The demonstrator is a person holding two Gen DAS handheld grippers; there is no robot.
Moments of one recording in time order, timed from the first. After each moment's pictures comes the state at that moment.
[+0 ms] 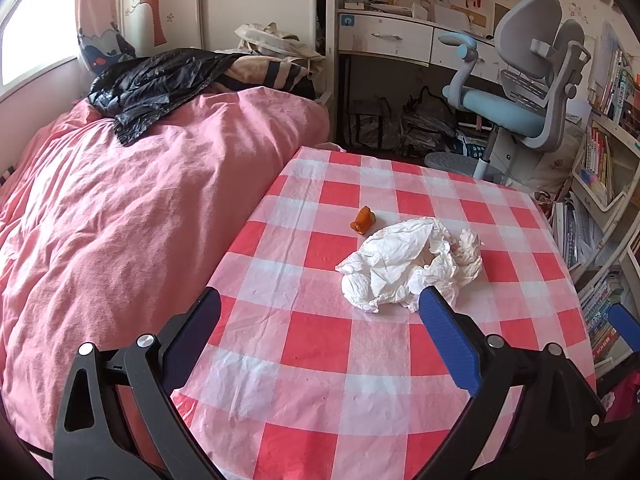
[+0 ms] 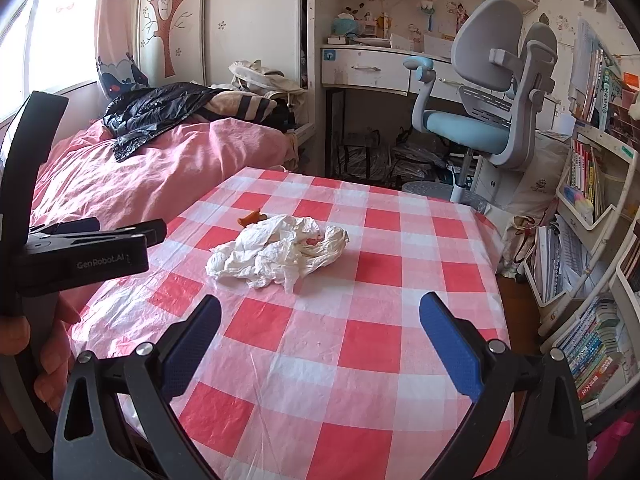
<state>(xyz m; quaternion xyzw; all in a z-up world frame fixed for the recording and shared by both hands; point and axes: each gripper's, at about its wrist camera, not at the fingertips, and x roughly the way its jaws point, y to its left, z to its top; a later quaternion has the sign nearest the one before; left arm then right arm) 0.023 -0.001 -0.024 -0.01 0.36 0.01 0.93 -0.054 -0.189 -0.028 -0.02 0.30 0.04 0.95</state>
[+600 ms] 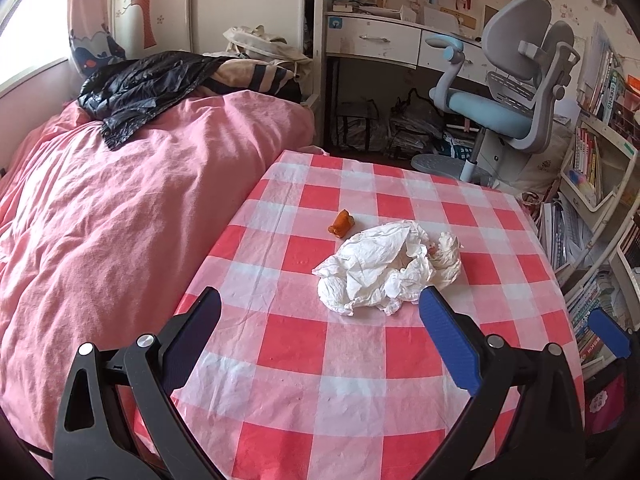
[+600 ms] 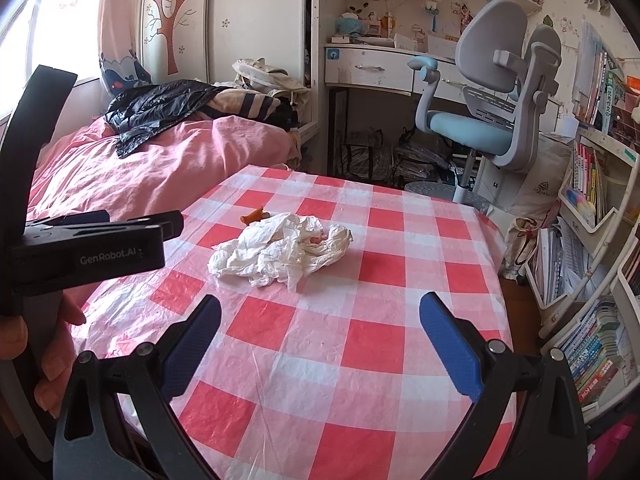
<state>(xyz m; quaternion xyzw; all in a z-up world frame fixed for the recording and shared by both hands) 0.021 -0.014 -0.019 -0.01 0.36 -0.01 0.93 -0.053 -0.187 -0.031 -0.02 0.31 0.04 0.95</state>
